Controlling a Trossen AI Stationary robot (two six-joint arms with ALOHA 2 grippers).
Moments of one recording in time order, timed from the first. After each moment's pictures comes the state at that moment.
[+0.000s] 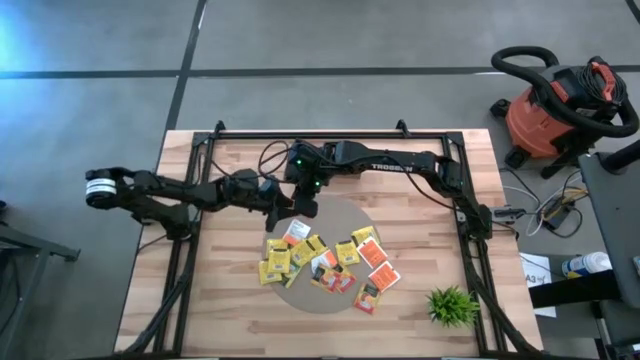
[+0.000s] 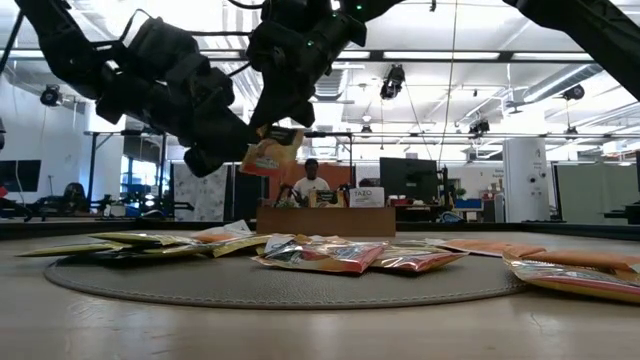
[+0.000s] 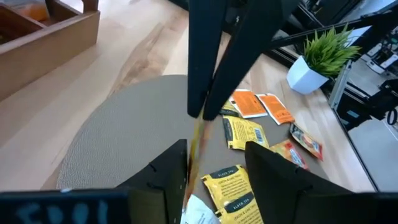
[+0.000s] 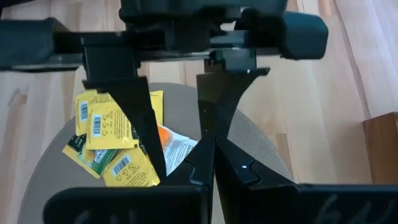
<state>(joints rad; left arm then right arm) 0.25 1.27 0.39 0.54 0.30 -0.36 -0.19 2.19 2.05 -0.80 -0.27 0.05</state>
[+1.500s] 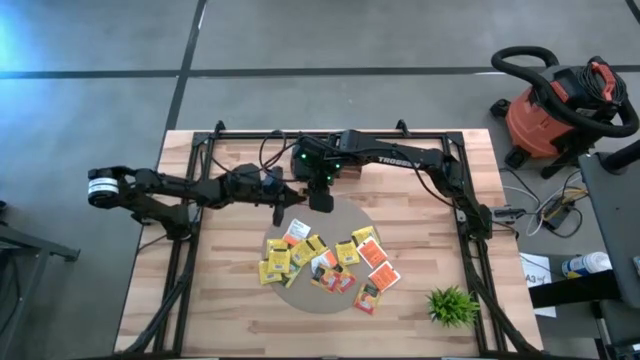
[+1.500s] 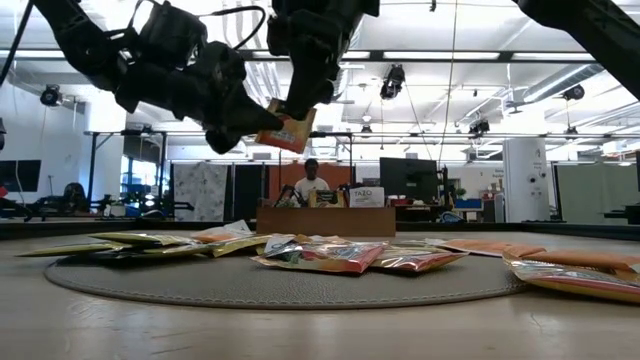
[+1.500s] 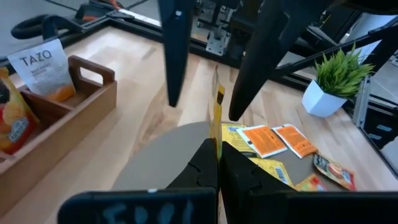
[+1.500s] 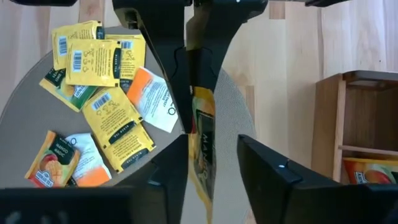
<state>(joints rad) 0.25 1.29 0.47 0.58 0.21 -0.23 -0.19 2.18 2.21 -1.14 -0.17 -0.14</state>
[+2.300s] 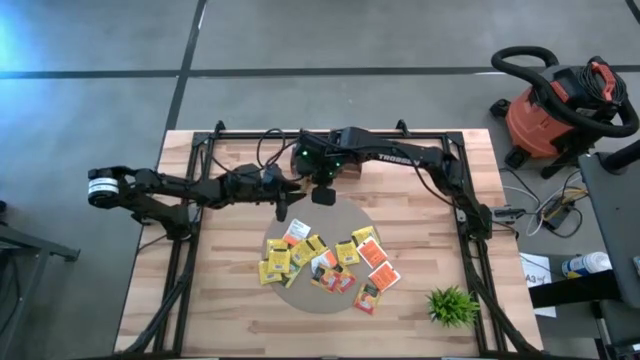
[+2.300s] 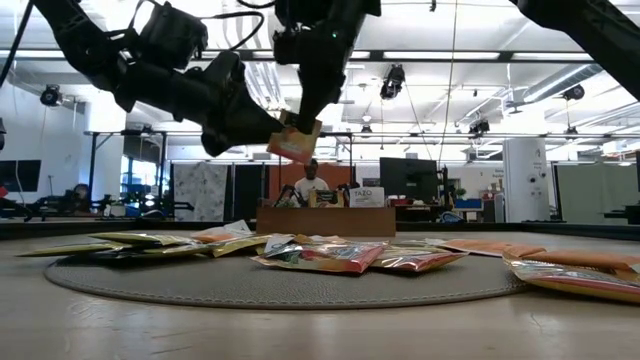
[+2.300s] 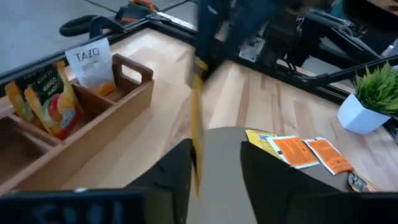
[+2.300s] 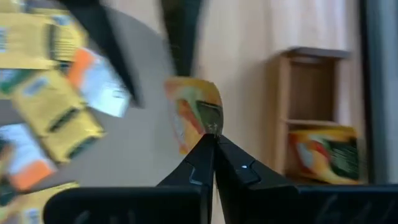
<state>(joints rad) 0.25 1.29 0.47 0.56 0.08 -0.28 -0.22 2.18 2.20 -1.18 0.00 -0.17</state>
